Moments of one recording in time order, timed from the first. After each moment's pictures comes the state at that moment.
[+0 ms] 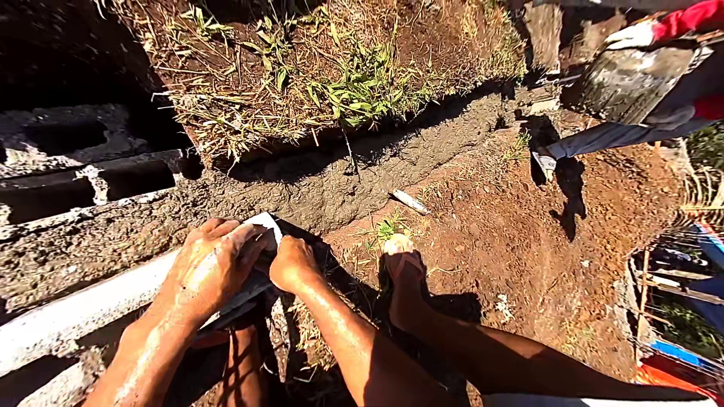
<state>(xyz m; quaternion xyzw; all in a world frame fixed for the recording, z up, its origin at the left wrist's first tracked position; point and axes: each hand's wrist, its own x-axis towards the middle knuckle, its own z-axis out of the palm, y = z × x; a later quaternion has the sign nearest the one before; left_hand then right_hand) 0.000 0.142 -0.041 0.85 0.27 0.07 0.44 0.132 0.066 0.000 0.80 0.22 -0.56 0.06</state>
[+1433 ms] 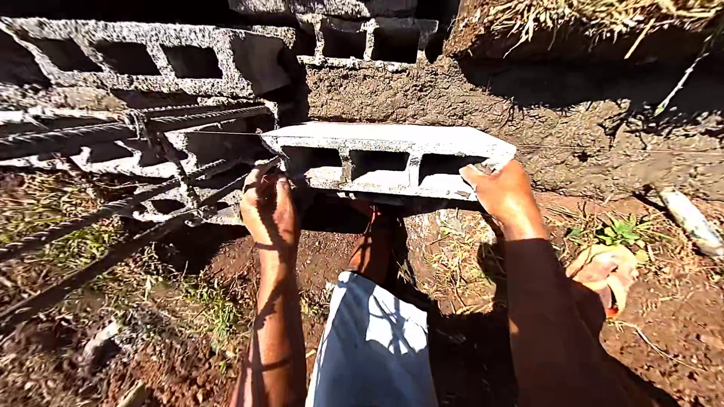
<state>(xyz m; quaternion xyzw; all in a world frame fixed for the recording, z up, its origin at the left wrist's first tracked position) -0.215 0.044 0.022 0.49 0.81 0.09 0.31 0.132 0.043 -0.026 0.83 0.24 -0.49 0.06</state>
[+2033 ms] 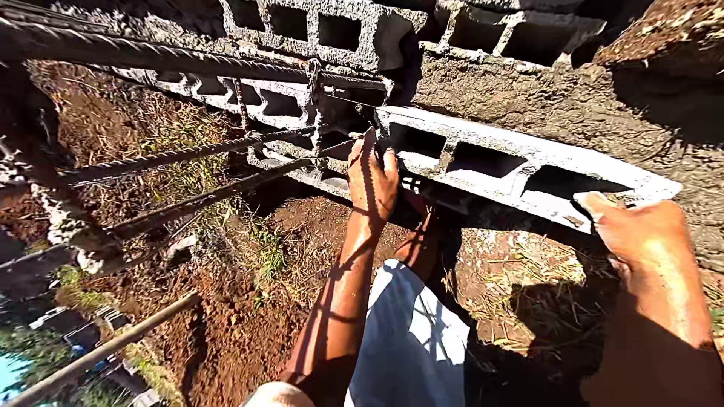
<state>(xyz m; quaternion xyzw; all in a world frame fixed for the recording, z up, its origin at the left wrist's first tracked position) -0.200 0.062 0.011 0.50 0.83 0.03 0.24 0.126 0.048 -0.028 0.82 0.27 -0.50 0.01</state>
